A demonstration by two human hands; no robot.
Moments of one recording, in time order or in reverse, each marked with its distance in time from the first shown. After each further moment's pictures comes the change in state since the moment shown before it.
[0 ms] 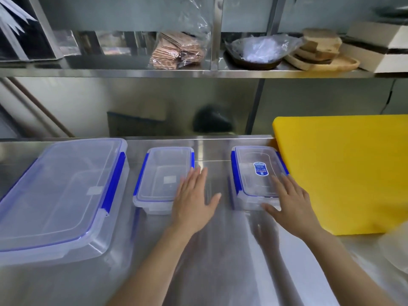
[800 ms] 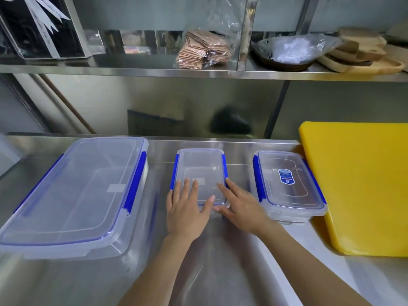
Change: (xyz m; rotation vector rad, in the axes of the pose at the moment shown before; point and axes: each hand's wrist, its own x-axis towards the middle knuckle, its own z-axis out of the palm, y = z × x) left_hand -0.027 -0.072 -0.037 0.265 -0.005 -0.370; right_hand 0.041 -0.162 0.048 0.167 -0.232 -0.392
